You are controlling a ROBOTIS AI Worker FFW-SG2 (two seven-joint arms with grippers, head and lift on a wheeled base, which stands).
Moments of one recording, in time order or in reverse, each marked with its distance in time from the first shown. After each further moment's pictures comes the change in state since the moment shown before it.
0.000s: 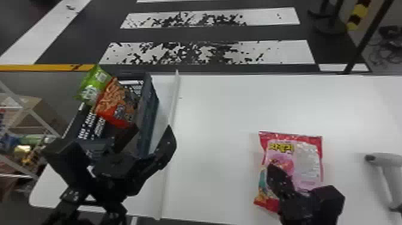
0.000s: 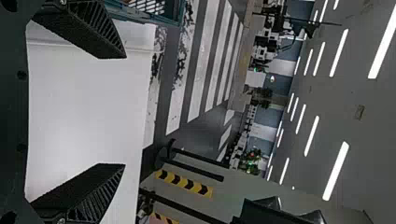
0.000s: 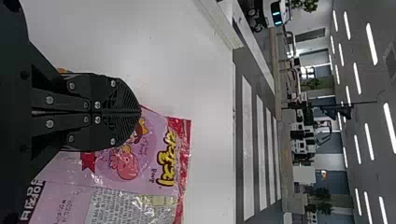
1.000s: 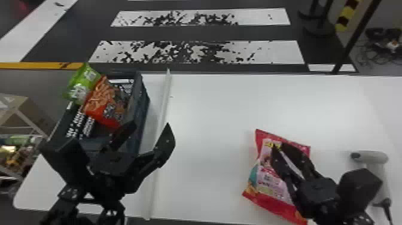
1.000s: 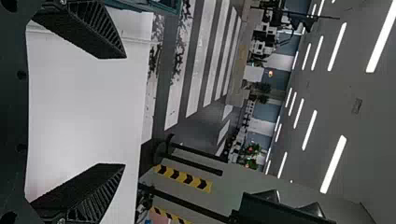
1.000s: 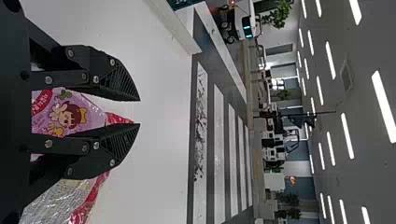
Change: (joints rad) left arm -0.027 0.000 -0.051 0.026 -0.035 -0.014 0.009; right arm 0.091 -0.067 -0.129 -0.249 -0.073 0.045 0.086
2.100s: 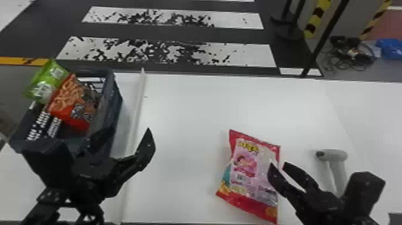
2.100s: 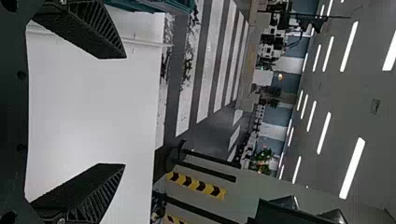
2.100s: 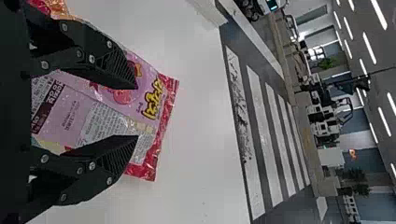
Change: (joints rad) left arm -0.032 0.000 -0.050 0.056 -0.070 0.009 0.040; right arm 0.122 -0.025 -0.223 -0.097 -0.269 0.219 0.053
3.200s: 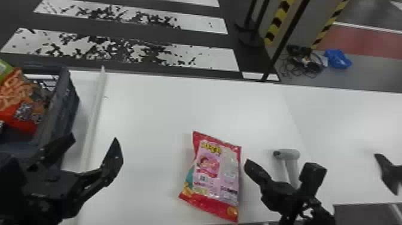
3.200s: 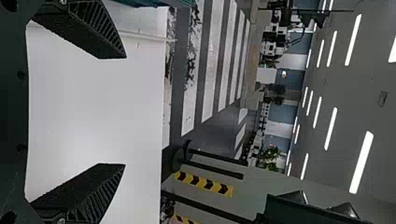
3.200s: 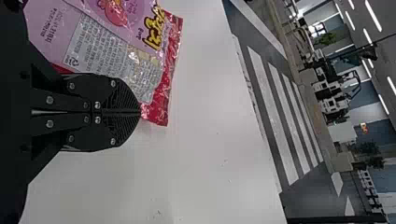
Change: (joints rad) left arm 0.069 0.000 -0.069 -0.057 -0.075 -0.004 0.030; right arm -0.209 0.081 -0.091 0.317 -0.004 0.020 0.152
